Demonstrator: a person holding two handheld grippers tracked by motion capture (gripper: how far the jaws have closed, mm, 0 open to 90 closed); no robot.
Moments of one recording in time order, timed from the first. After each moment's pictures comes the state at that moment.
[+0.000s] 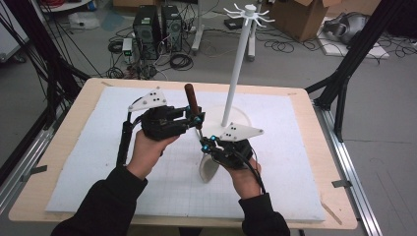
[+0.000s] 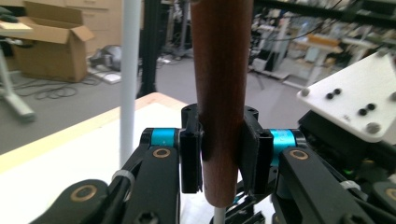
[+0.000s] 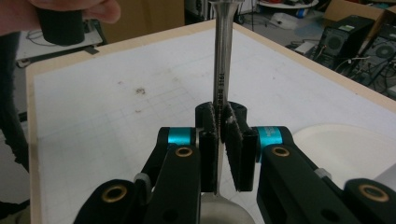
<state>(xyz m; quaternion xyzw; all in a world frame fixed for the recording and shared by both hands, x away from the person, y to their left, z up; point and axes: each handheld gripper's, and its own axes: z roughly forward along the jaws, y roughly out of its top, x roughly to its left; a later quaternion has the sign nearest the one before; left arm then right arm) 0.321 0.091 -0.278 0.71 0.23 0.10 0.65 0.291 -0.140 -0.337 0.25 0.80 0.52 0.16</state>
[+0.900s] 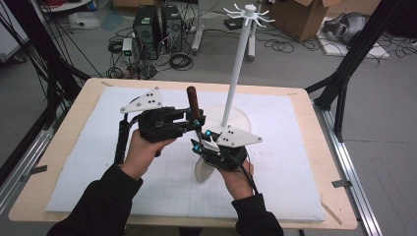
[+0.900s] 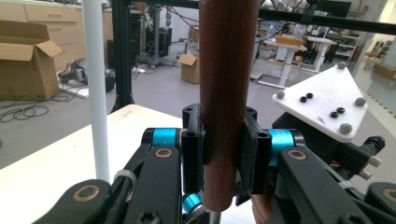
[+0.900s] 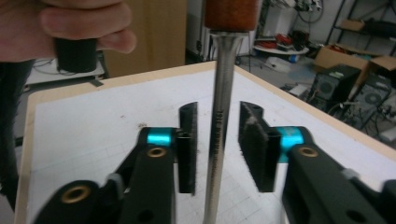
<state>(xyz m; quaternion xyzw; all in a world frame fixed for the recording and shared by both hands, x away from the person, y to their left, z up) 0.314 0.095 -0.270 0.72 0.17 0.08 0.67 0.285 -0.127 -0.340 0.22 0.76 0.58 0.20</state>
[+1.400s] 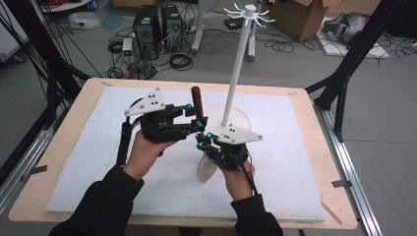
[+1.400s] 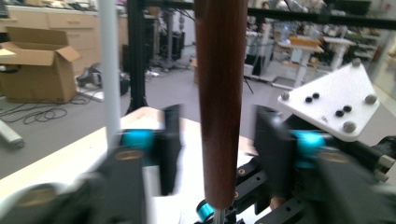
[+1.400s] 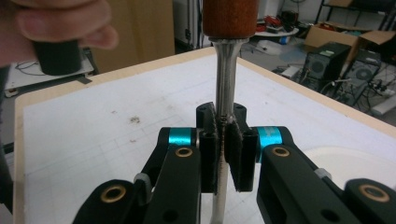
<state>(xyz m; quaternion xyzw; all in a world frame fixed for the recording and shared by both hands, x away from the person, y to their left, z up) 0.313 0.092 -0.273 0.71 0.19 0.11 0.67 0.286 -0.129 -0.340 0.26 0.76 0.56 0.19</state>
